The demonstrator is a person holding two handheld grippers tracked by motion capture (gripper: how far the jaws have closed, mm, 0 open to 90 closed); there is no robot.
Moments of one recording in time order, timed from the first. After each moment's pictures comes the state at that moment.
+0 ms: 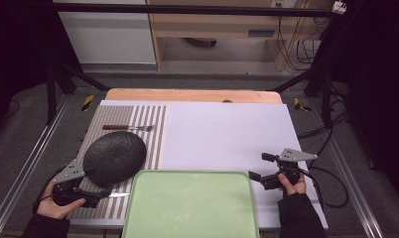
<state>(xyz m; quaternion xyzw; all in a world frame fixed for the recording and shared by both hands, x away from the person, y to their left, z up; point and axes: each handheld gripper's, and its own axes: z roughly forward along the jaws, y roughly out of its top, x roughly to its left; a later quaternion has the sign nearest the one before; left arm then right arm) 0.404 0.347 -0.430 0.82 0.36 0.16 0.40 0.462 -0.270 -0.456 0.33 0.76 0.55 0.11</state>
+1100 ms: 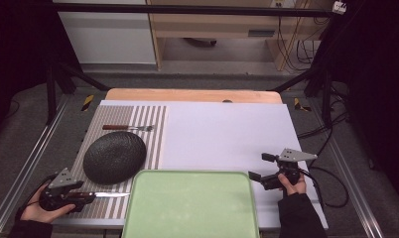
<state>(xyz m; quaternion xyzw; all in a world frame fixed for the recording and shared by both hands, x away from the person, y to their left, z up) 0.400 0.382 -0.454 0.87 0.38 0.16 0.27 0.462 -0.270 -0.456 0.33 0.76 0.54 0.11</state>
